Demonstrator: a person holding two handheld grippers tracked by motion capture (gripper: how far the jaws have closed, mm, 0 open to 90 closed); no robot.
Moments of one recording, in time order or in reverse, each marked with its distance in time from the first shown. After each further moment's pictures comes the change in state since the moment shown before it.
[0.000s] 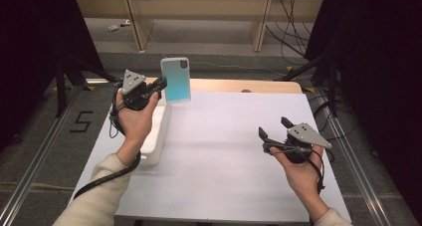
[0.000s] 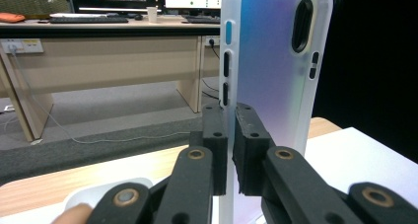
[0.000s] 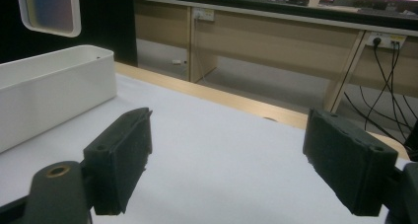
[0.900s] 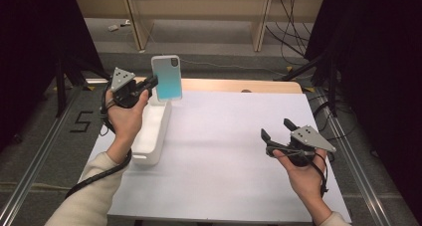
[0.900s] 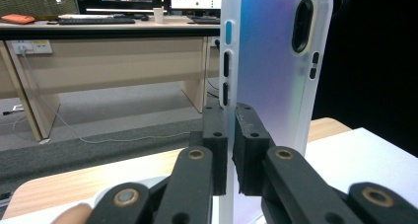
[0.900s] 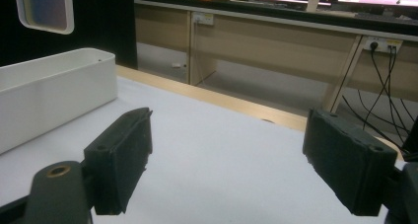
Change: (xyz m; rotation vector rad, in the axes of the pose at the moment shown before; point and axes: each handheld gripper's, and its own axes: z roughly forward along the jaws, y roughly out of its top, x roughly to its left) left arm 0.022 0.004 -0.007 -0.001 0.009 0.003; right arm -0.001 -0.002 -0.009 -0.025 -0.009 -0.002
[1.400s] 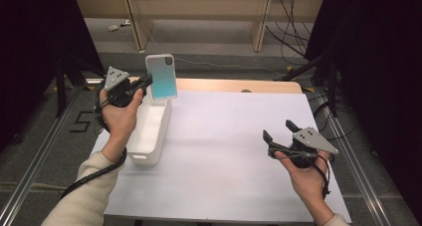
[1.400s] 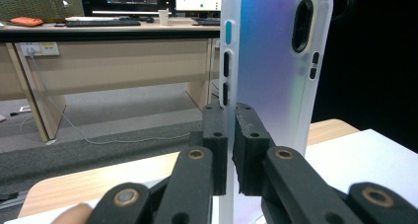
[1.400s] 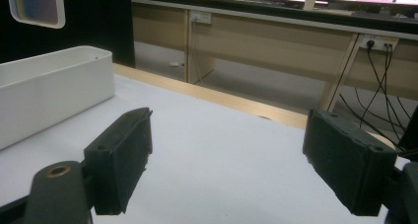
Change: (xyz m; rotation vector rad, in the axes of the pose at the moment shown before) left arm 0.014 0.001 -0.003 -0.008 0.012 0.004; right arm -0.002 -0.003 -0.005 0.009 -0.005 0.007
